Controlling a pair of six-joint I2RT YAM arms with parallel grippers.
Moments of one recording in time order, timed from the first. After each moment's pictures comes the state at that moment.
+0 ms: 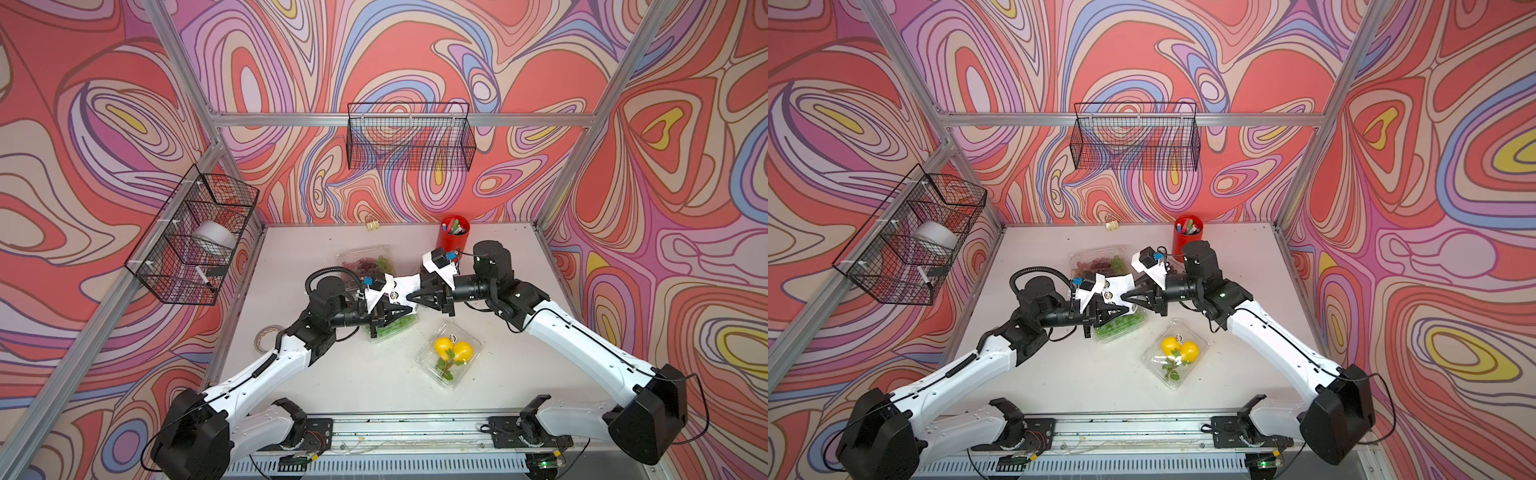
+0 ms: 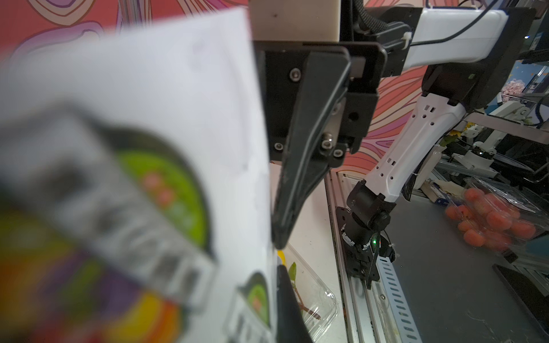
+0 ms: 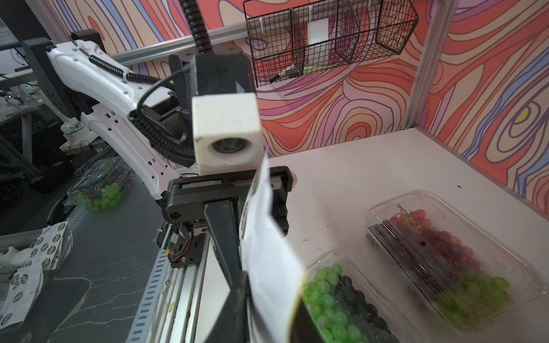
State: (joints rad) left arm -0.56 1.12 0.67 0.33 0.88 -0.11; right arm 0.56 1.27 1.09 -0.18 -0.94 -0.16
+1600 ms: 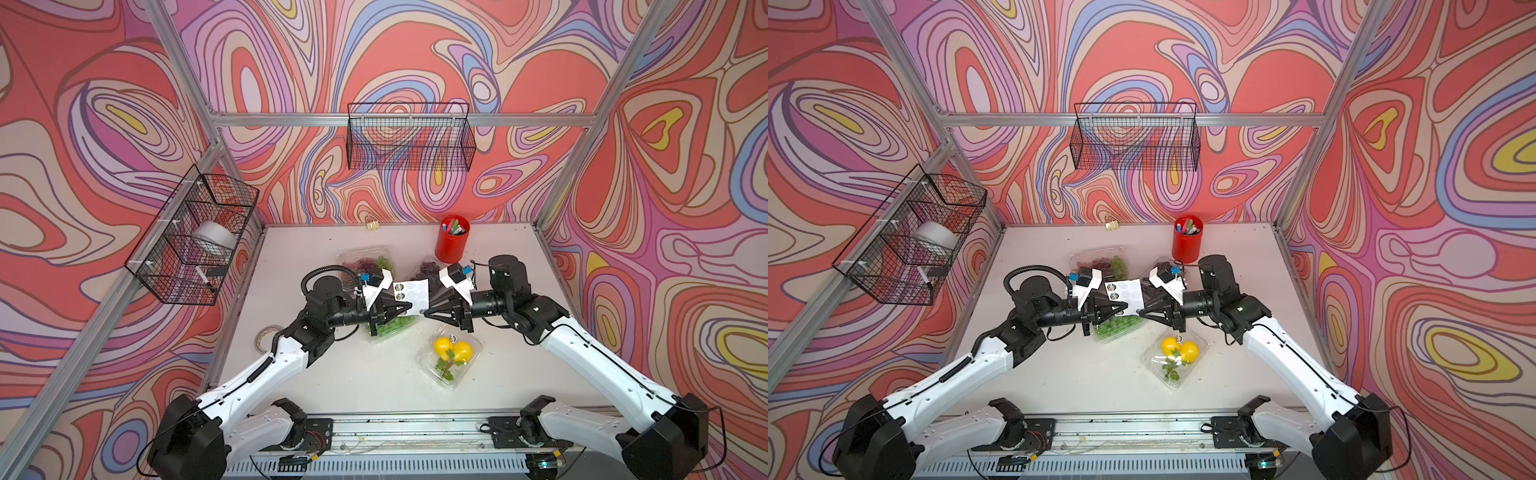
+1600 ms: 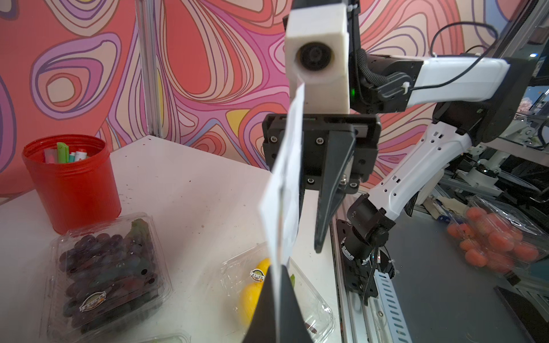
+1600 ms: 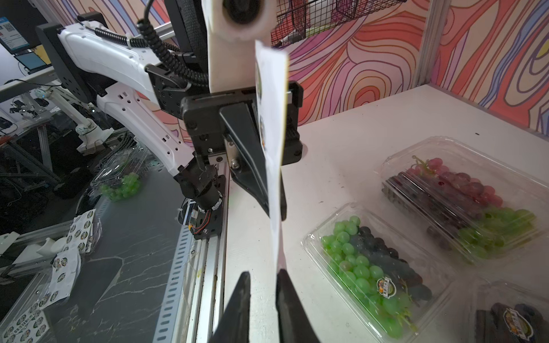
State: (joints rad) left arm -0.57 1.09 0.69 0.34 0.84 -0.18; right arm 0.47 1.13 0.95 -0.33 -1.01 -0.21
